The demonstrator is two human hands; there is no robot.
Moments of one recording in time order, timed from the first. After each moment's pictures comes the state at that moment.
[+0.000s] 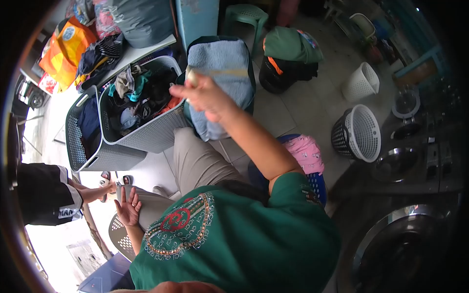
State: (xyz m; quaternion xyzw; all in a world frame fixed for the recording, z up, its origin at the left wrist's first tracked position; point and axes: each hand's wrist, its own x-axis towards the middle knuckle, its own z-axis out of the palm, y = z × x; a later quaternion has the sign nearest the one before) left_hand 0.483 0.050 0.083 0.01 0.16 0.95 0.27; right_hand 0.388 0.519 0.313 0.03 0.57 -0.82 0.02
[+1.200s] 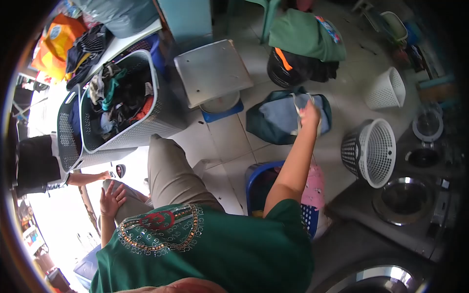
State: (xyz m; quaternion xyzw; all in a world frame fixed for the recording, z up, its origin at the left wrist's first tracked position) left_hand 0.426 0.124 0.110 -0.24 0.43 0.81 0.31; right_hand 0.446 0.977 0.008 0.47 0.43 -0.72 -0.28
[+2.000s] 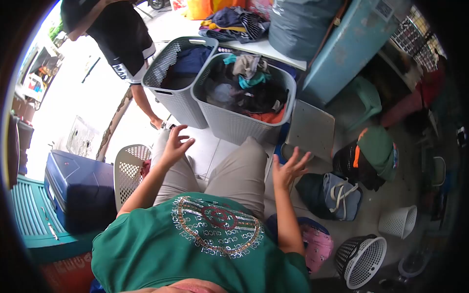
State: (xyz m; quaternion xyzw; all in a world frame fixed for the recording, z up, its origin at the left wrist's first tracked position) left_hand 0.446 0.158 0.146 -0.05 0.78 0.61 -0.08; right_hand 0.416 0.533 0.106 0.06 0.94 -0.18 -0.27
